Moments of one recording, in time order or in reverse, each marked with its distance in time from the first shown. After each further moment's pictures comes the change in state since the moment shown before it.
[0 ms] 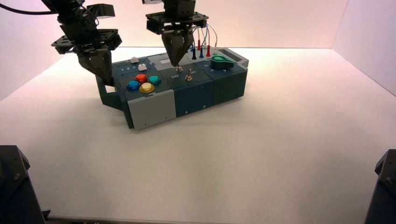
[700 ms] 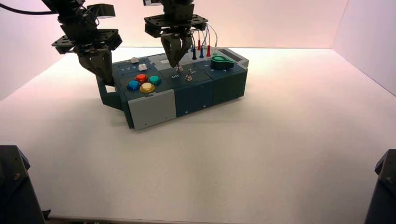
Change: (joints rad) left arm 0.002 0.000 -0.002 0.000 -0.002 0.000; right arm -0.003 0.014 -0.005 -0.031 -0.037 0.066
